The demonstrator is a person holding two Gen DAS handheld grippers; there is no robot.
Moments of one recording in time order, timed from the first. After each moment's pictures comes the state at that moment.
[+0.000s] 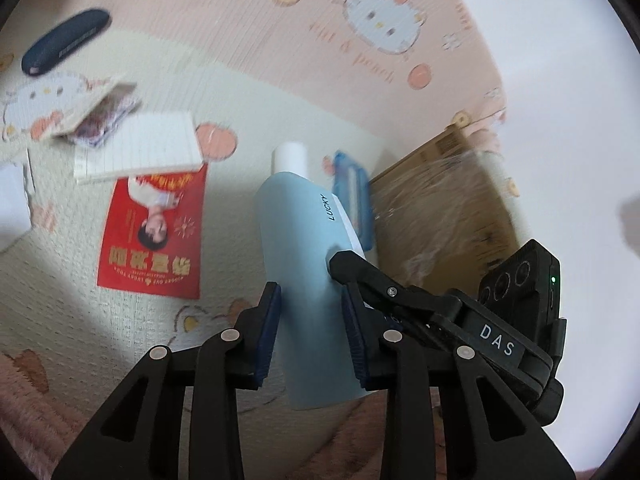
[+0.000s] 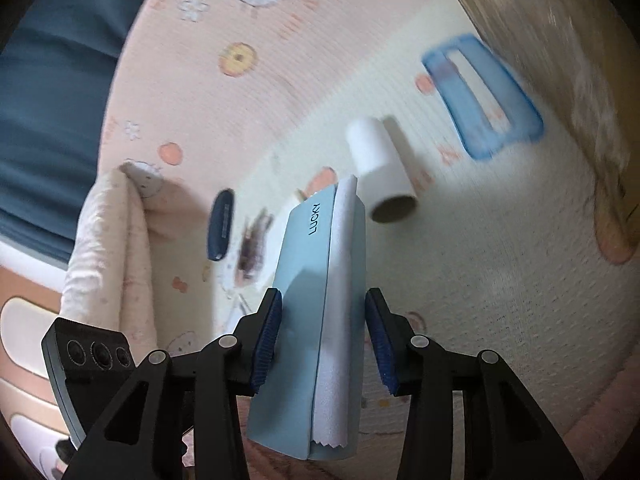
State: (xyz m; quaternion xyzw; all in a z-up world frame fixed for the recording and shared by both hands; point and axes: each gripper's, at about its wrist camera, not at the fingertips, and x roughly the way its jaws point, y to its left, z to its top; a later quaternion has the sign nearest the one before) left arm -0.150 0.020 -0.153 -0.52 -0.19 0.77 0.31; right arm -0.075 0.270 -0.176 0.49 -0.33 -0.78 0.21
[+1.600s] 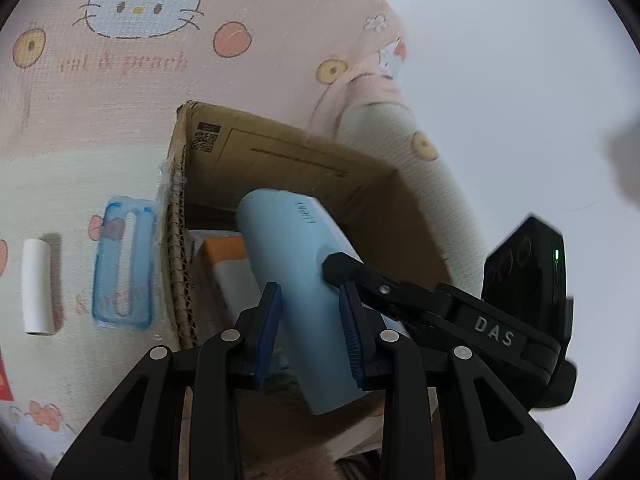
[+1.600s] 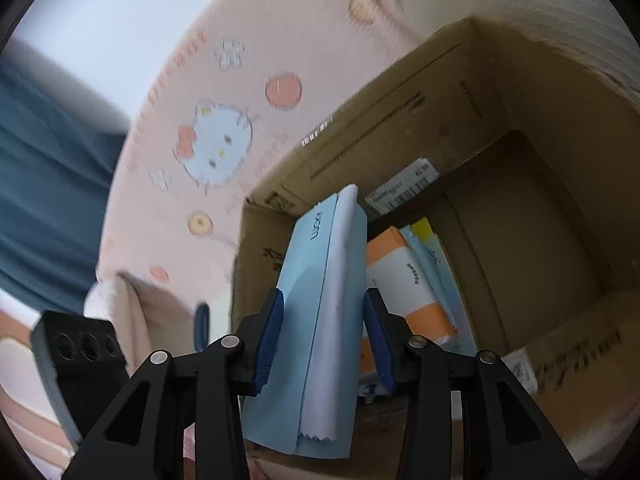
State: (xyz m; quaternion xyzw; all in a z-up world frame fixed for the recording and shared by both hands) left arm -0.152 0.308 -0.068 -0.50 -0.10 0.75 0.42; right arm -0.150 0.527 -0.067 0.45 -0.33 -0.81 0.14
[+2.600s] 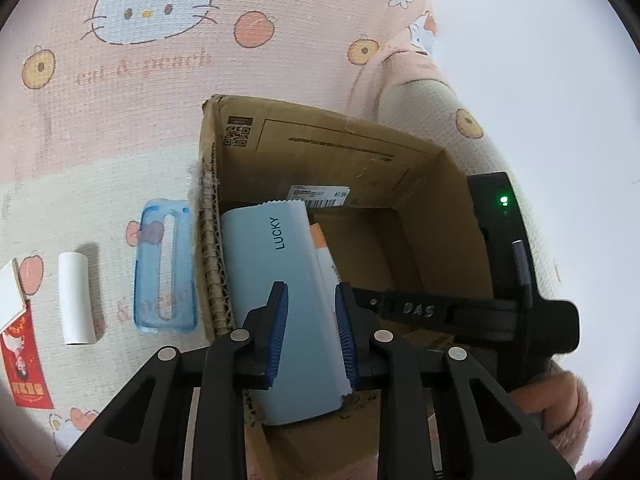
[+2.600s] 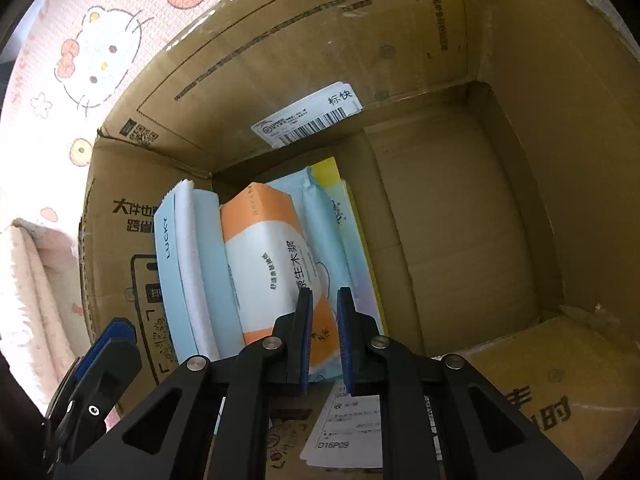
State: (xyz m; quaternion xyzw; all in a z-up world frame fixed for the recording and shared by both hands) left arm -0.164 0.319 -0.075 -0.52 -0.03 0.77 0.37; right arm -0.198 0.526 -0.115 0.63 -0.19 -0.75 0.03
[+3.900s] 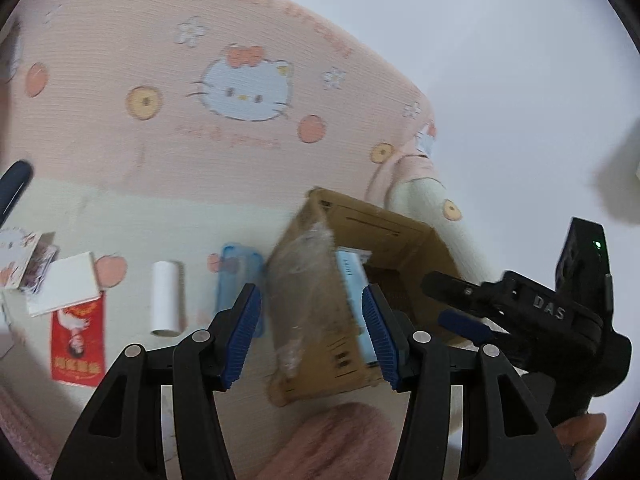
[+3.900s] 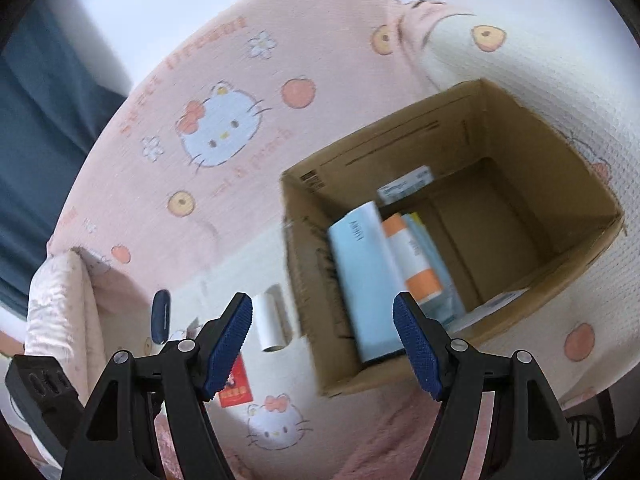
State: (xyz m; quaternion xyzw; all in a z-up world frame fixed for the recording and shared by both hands) left arm -0.139 0.146 -0.022 -0.41 -0.13 0.83 0.35; right arm -0.086 0.435 0.020 0.45 -0.23 -0.86 0.03
